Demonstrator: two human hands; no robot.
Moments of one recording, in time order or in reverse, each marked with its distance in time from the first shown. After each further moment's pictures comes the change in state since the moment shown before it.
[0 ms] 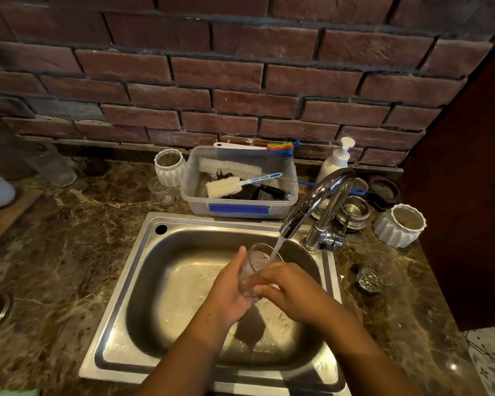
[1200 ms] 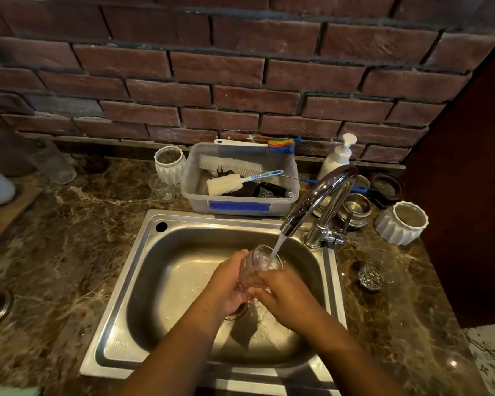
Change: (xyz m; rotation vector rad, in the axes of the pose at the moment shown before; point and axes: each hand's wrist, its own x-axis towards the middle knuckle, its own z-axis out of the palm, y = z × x) left_hand 0.007 0.008 -0.001 0.243 0.130 -0.009; right_hand -0.001 -0.014 0.018 -0.023 0.050 0.114
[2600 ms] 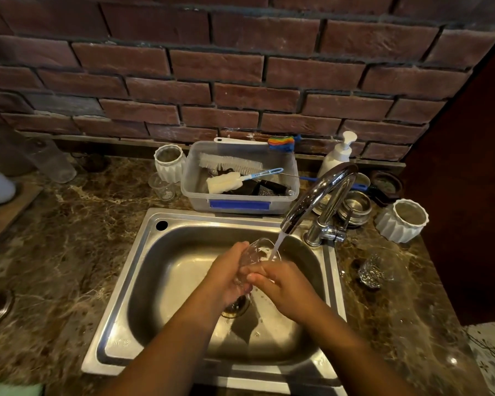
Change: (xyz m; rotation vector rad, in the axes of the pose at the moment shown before) left_hand -0.004 0.016 0.002 0.038 0.028 -0.008; right_hand 0.005 0.002 -0.002 0.330 0.106 -0.022
